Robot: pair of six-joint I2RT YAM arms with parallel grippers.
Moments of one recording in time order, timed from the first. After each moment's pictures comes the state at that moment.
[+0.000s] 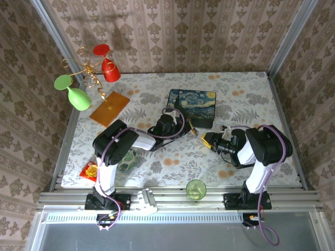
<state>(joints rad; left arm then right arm) -0.80 2.00 0.90 0.73 0.30 -1.07 0.11 1.77 0.23 1.10 -0.72 1.09</state>
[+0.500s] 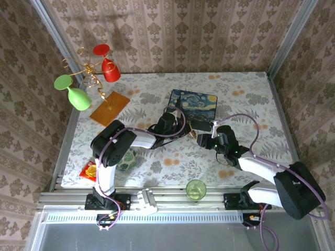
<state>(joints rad) -0.81 1.97 0.95 0.55 0.30 -1.00 0.45 1.23 0.39 0.20 -0.09 0.49</state>
